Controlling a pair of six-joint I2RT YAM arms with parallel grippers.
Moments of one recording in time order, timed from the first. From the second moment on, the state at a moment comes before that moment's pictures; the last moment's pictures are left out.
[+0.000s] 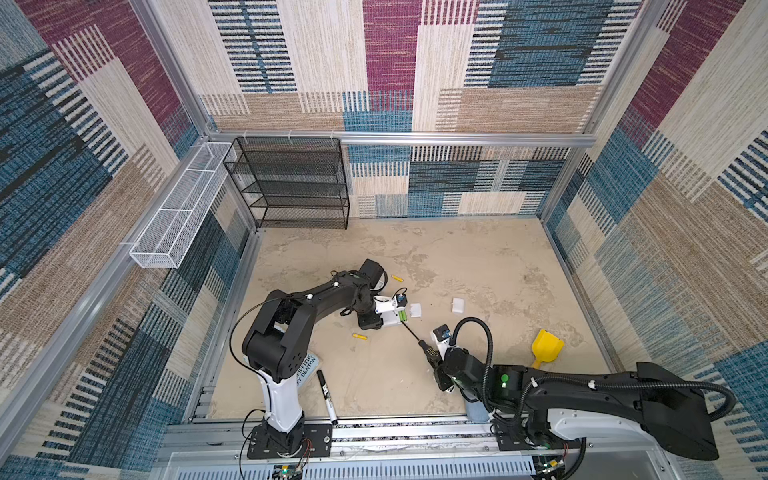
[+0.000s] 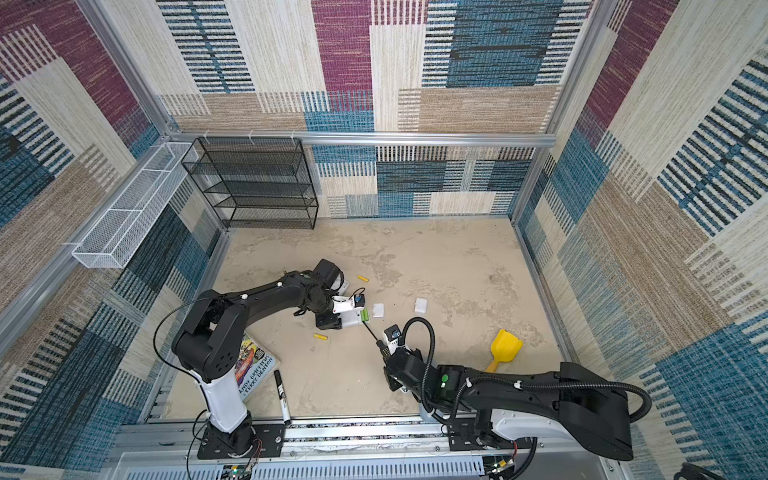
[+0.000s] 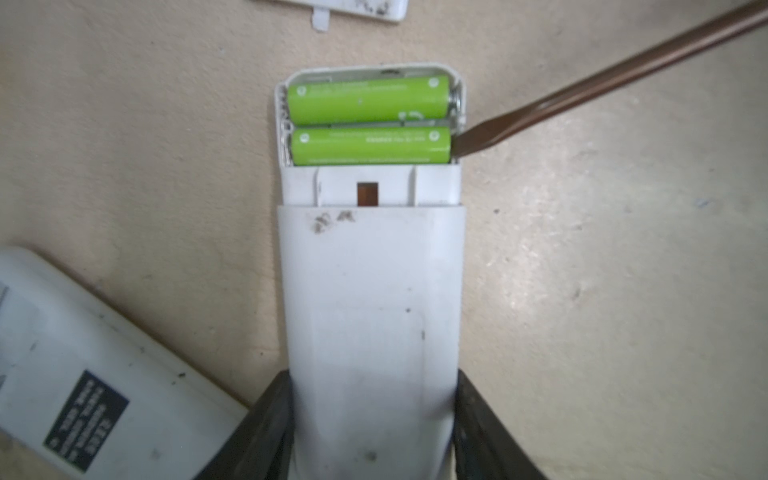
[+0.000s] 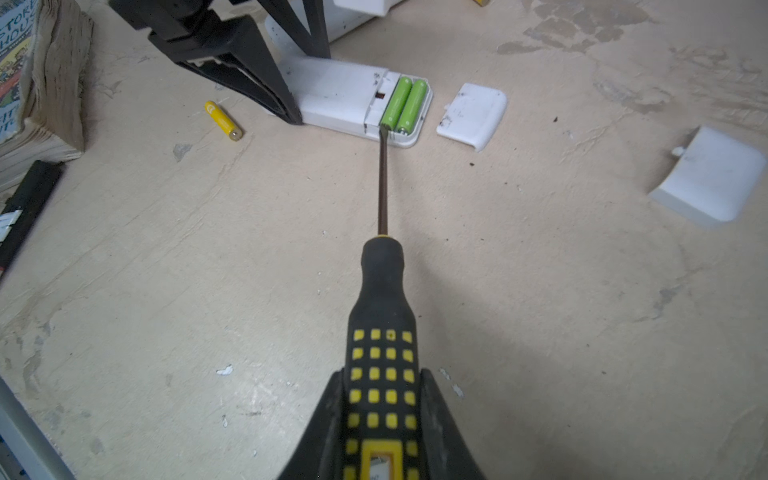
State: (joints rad) left arm -0.52 1.88 1.19 -0.67 0.15 0.89; right arm 1.17 1.12 0.38 -0.04 0.41 0.52
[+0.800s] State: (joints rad) left arm -0.52 1.90 1.21 -0.69 0.15 0.89; right arm 1.17 1.10 0.35 0.02 0.43 0.51
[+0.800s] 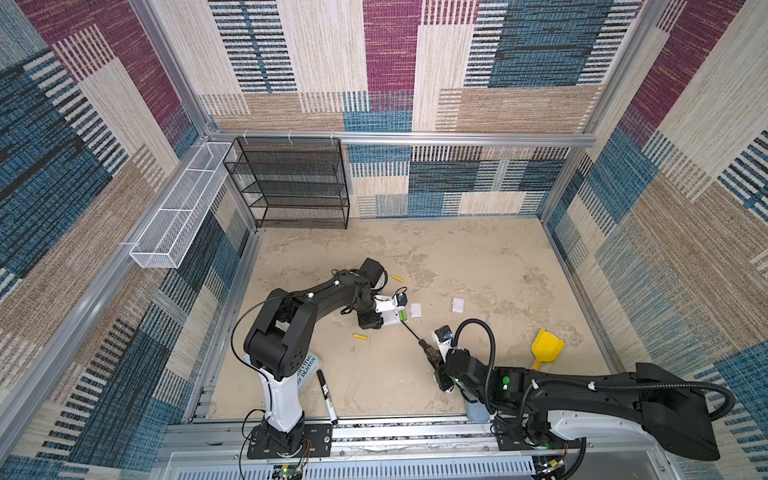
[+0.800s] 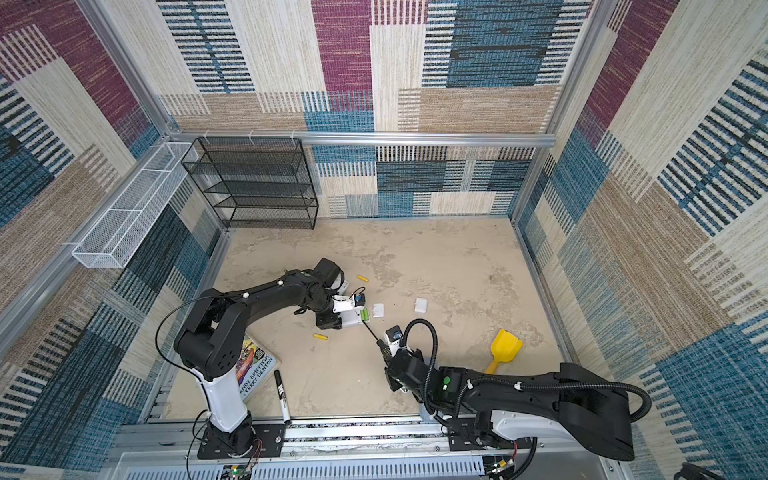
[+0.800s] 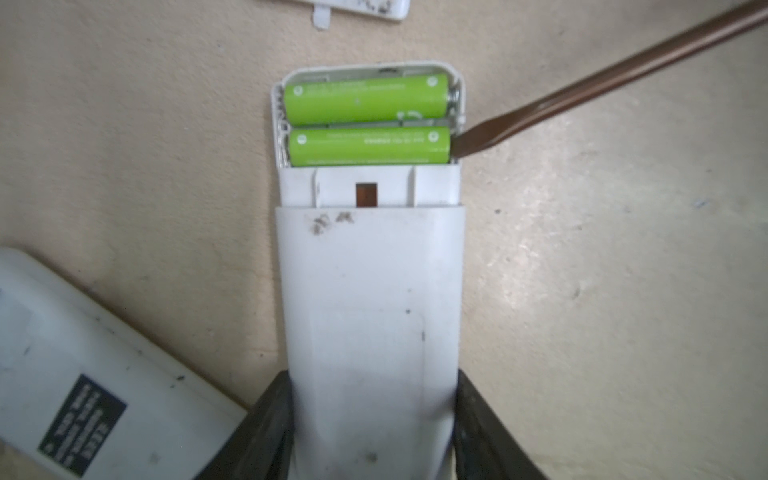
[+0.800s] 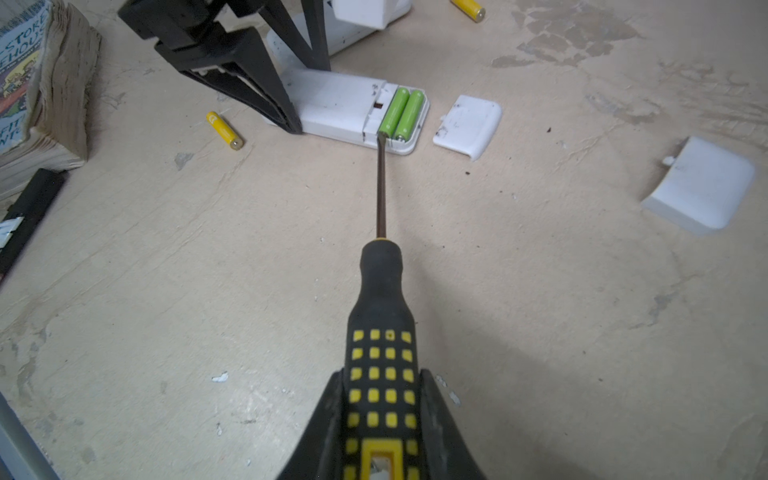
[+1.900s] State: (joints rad) left arm -0.52 1.92 1.23 -0.72 0.16 0.89; right arm 1.18 1.17 0.32 0.09 0.45 0.50
